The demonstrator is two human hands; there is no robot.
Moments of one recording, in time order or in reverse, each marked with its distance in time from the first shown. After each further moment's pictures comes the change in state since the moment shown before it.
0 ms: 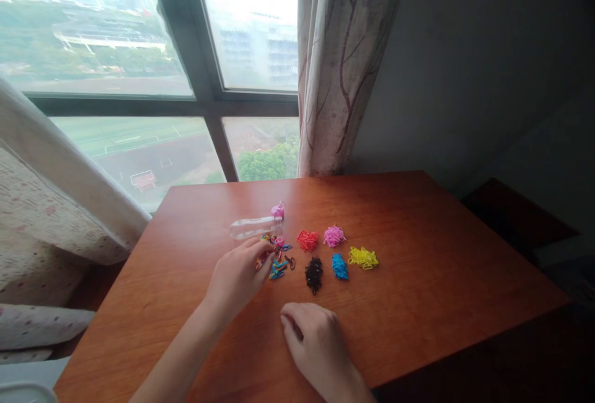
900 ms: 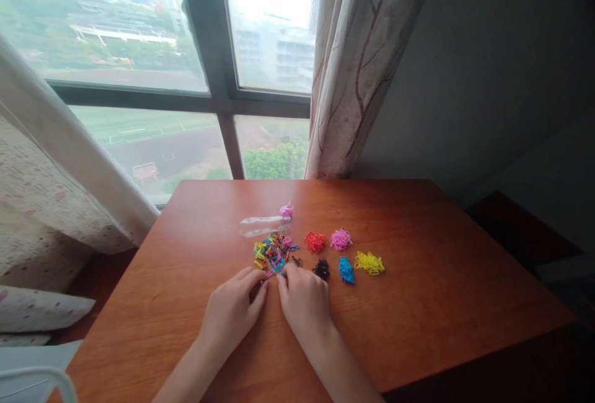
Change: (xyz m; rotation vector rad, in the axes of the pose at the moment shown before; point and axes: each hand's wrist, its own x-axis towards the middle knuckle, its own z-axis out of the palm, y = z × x) left_hand -0.055 -0.020 0.030 -0.101 0.002 -0.085; right_hand 0.063 -0.021 0.012 -0.409 -0.096 0.203
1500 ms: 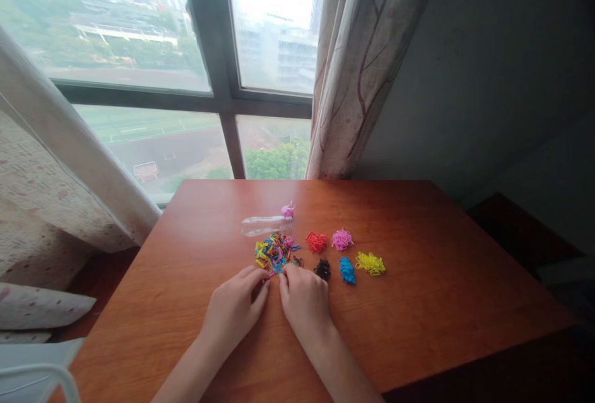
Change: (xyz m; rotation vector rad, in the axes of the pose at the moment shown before) left_hand 0.001 0.001 -0.002 -0.025 -0.033 0.000; right_hand 0.001 0.001 0.005 0.018 0.045 -0.038
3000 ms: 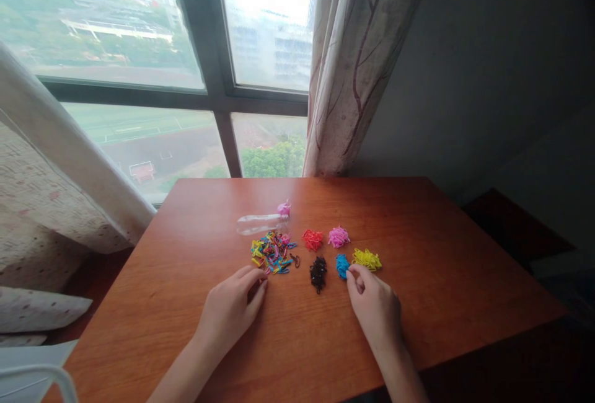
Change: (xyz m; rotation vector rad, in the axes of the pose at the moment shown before) left_hand -0.002 0.001 -0.001 0.033 -0.008 0.026; right_hand -0.040 0.113 -0.037 -0.053 0.258 0.250
